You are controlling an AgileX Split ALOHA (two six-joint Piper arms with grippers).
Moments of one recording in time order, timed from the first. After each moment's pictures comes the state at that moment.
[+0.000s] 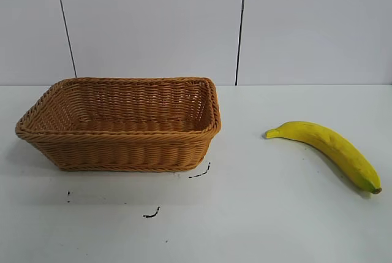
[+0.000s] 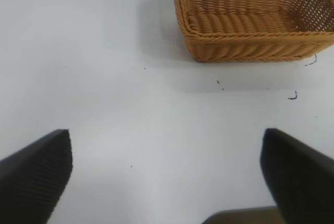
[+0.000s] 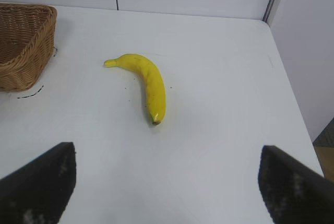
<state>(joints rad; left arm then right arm) -0.02 0.00 -0.49 -0.06 1.07 0.06 -0.06 -0.01 -0.50 0.06 1.02 -0.07</state>
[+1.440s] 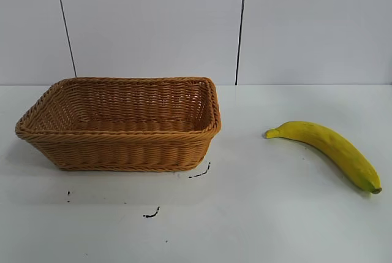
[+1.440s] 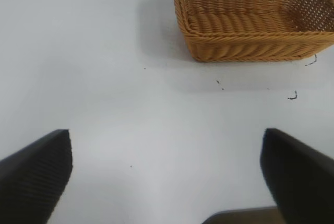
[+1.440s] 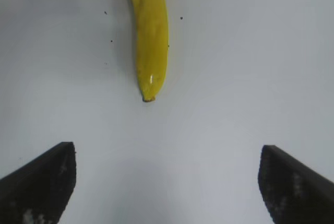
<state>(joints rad) -0.02 0.00 -0.49 -0.06 1.07 0.06 -0.06 1.46 -1.09 0.06 0.94 -0.22</state>
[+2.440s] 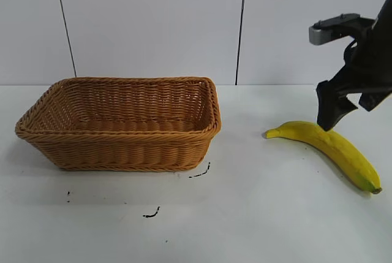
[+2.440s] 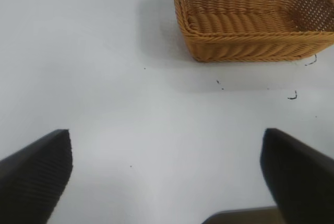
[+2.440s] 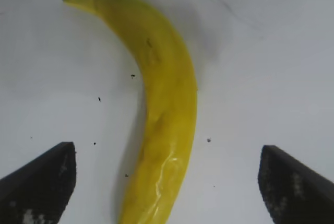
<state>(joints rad) -0.02 0.00 -0.49 -0.06 1.07 0.06 0.07 1.94 -1.20 0.02 0.61 -0.36</state>
